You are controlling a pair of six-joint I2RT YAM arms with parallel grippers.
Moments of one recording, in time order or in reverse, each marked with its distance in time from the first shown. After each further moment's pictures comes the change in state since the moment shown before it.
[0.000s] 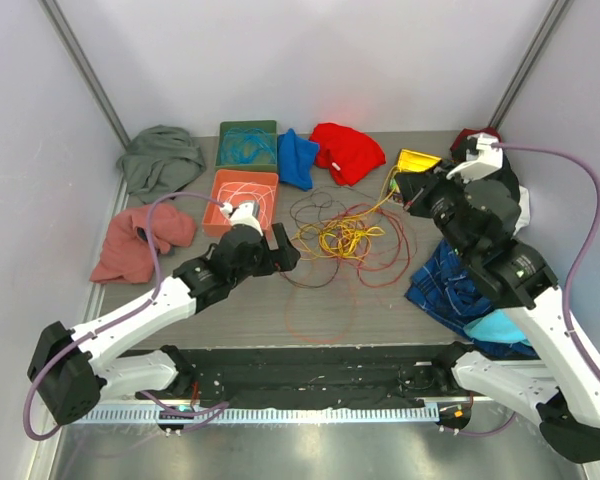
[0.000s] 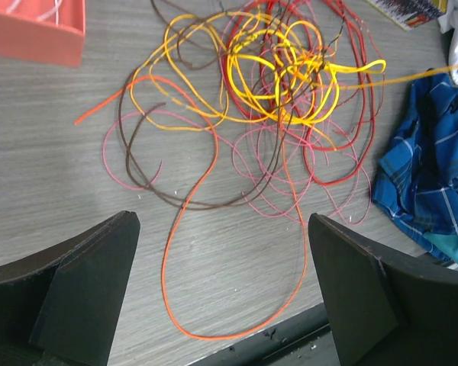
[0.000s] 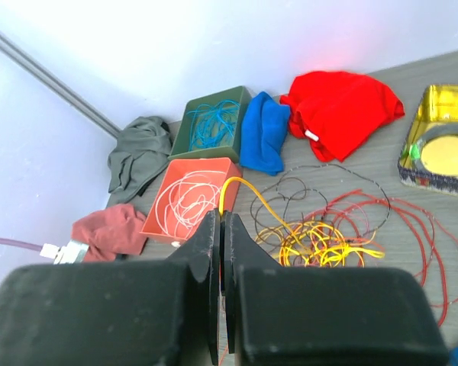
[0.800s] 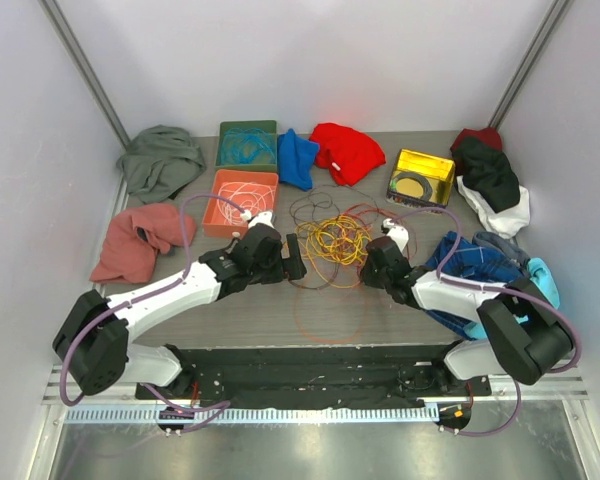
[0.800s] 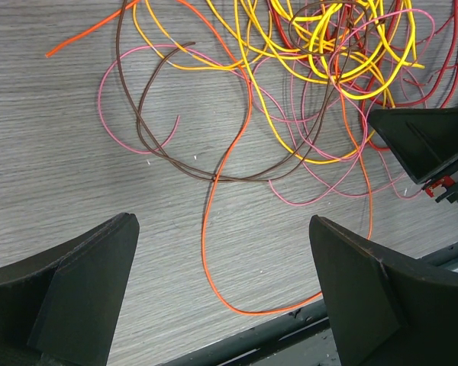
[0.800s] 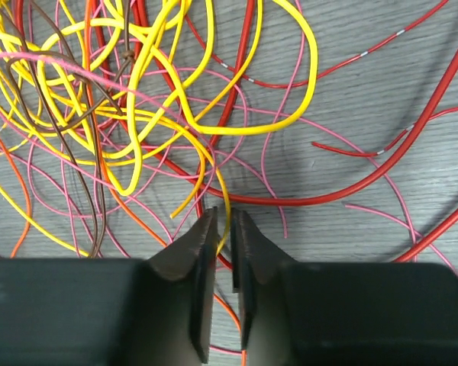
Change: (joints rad) left arm 0.000 0.206 0.049 -0.067 0.084 -0.021; right arm 0.003 0.471 -0.733 0.485 -0.062 0.172
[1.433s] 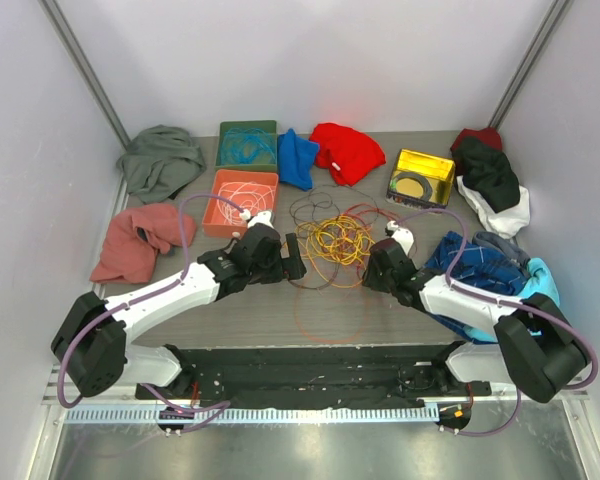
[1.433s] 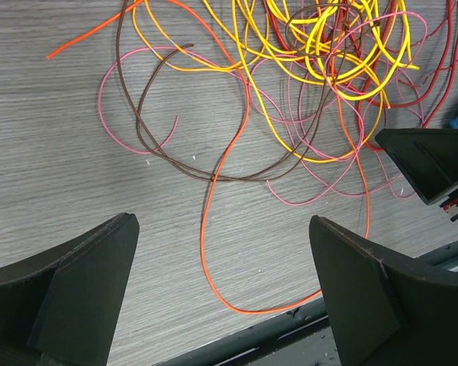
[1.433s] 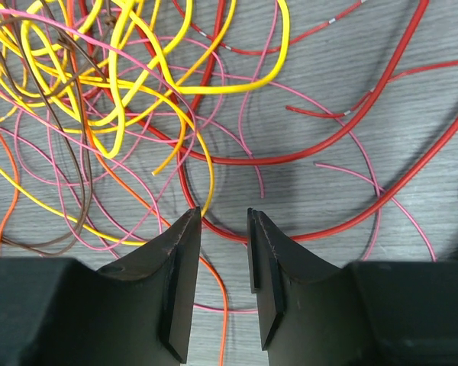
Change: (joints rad) left arm 0.000 -0.010 0.000 -0.005 -0.003 0.000; right arm 0.007 -0.105 0.000 -0.151 0.003 0.001
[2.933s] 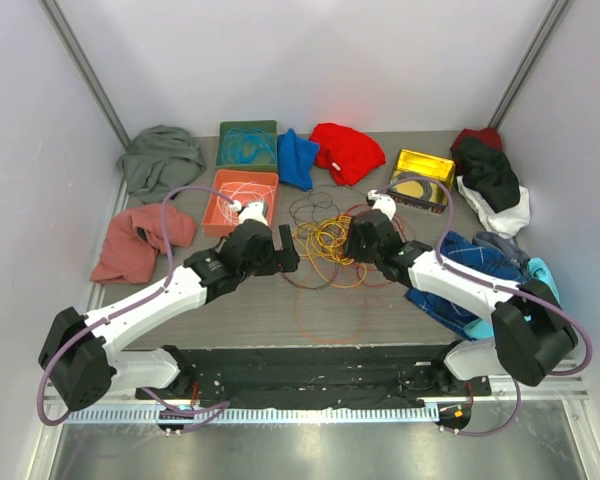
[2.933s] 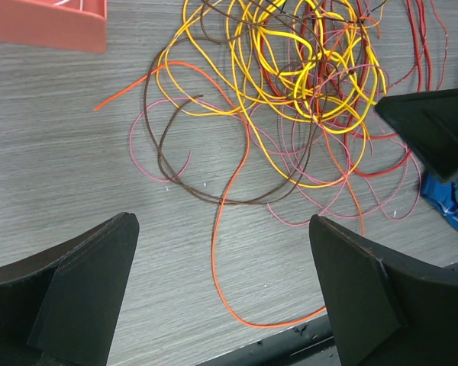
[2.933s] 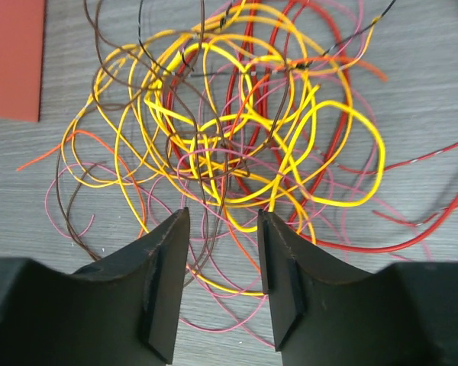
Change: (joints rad) left arm 0.000 -0.089 0.033 -0.026 -0.102 0.075; right arm 0.035 0.086 0.278 -0.035 0.024 -0.104
